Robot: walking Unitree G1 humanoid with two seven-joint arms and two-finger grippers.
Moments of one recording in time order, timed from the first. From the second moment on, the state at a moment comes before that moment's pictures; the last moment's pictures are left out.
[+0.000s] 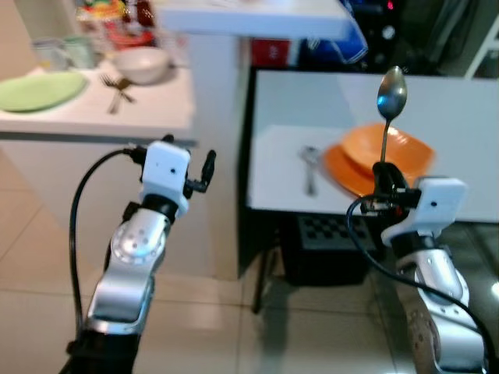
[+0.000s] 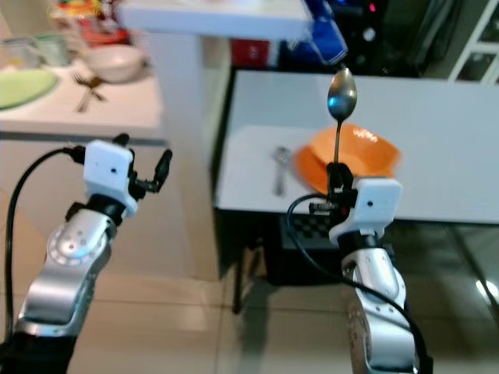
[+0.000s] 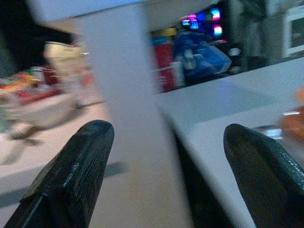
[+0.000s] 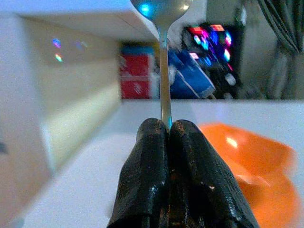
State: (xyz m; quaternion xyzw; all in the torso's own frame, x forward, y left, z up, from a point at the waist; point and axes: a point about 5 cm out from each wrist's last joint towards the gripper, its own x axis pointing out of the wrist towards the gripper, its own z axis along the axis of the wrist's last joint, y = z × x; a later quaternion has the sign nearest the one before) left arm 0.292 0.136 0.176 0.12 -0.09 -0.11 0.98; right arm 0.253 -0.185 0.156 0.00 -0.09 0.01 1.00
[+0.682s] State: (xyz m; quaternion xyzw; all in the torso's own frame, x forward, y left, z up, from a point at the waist) left arm 0.291 0.133 0.175 0.13 -0.09 -0.12 0.98; right arm 0.260 -0.183 0.153 0.04 -0.01 0.02 1.00
